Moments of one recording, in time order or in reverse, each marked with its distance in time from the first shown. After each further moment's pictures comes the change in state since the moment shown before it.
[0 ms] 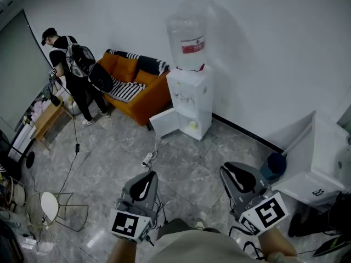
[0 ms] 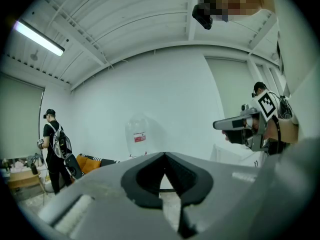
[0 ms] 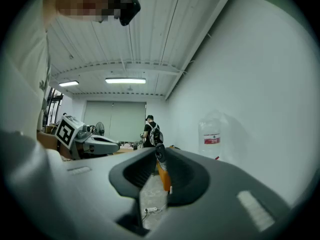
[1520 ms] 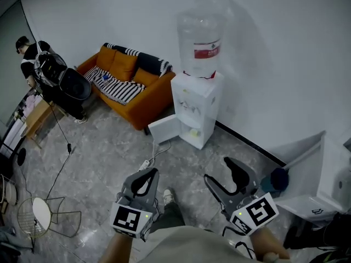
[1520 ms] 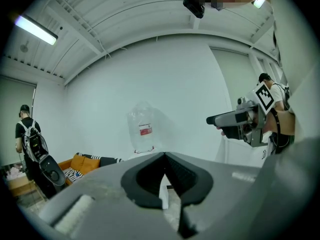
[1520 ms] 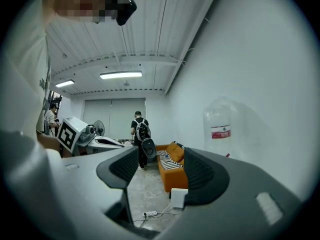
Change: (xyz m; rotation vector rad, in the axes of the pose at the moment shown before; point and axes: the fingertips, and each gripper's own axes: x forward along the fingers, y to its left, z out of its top) left arm 0.138 0.127 -0.048 0.013 0.061 -0.032; right arm 0.184 -0.060 -0.045 0.042 0.036 0.020
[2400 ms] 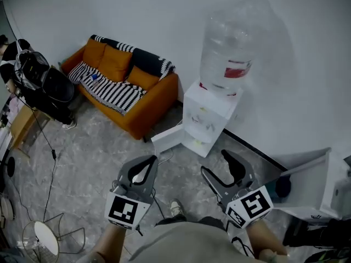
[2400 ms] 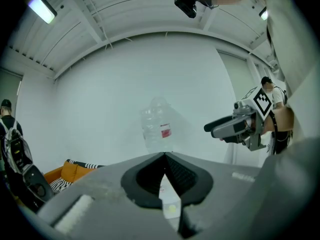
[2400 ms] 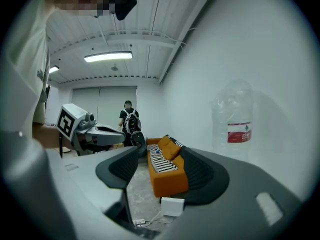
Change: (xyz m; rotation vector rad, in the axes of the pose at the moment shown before) left arm 0.147 0.265 0.014 -0.004 -0.014 -0.104; right arm 0.296 -0.054 0.009 -0.021 0.115 -0.084
